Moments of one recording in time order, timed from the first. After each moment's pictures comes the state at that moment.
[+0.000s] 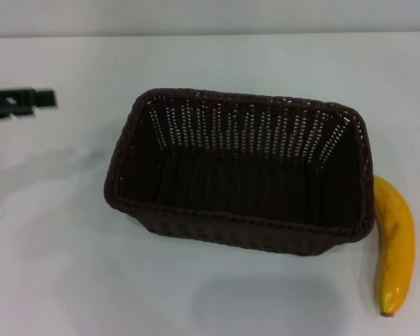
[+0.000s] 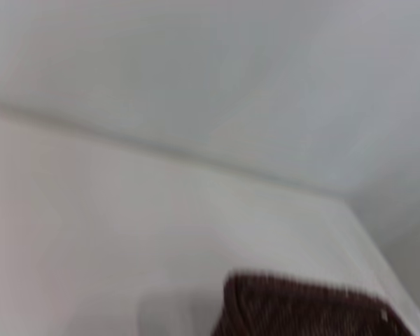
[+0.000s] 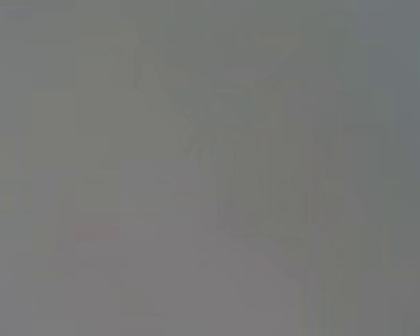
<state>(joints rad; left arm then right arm) -0.42 -1.96 0.64 1.17 2.04 1.74 -2.44 0.13 1.82 2.13 0.52 -0.64 1.20 -2.20</state>
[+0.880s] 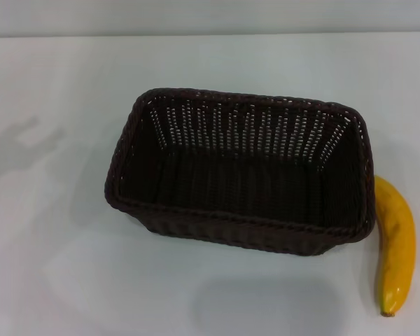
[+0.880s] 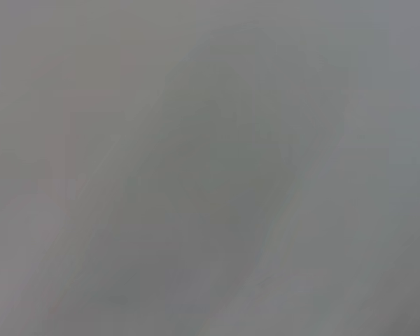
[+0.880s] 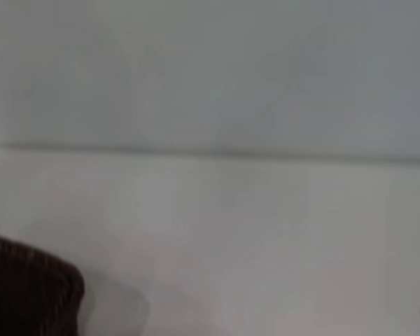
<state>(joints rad) -0.35 -1.98 0.36 1.05 1.79 1.73 -2.00 0.22 1.85 2.55 1.56 -2.12 1.76 -0.77</state>
